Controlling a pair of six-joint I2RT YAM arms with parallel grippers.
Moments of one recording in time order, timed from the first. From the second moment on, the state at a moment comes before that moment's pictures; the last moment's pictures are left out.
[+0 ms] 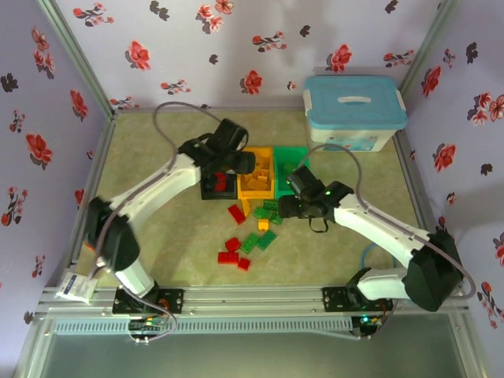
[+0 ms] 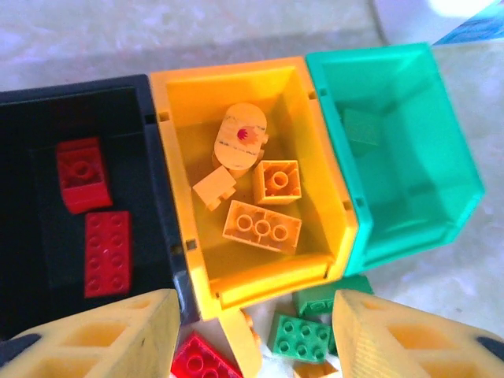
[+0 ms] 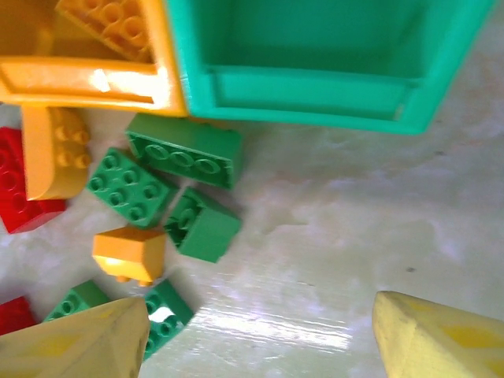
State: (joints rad) left arm -0.74 1.60 1.48 -0.74 -0.11 -0.49; right arm 0.74 1.32 0.96 -0.76 0.10 0.59
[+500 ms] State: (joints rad) left arm -0.74 1.12 0.82 -0.69 -0.15 -0.65; right arm 0.93 1.72 1.15 -0.72 0.09 0.69
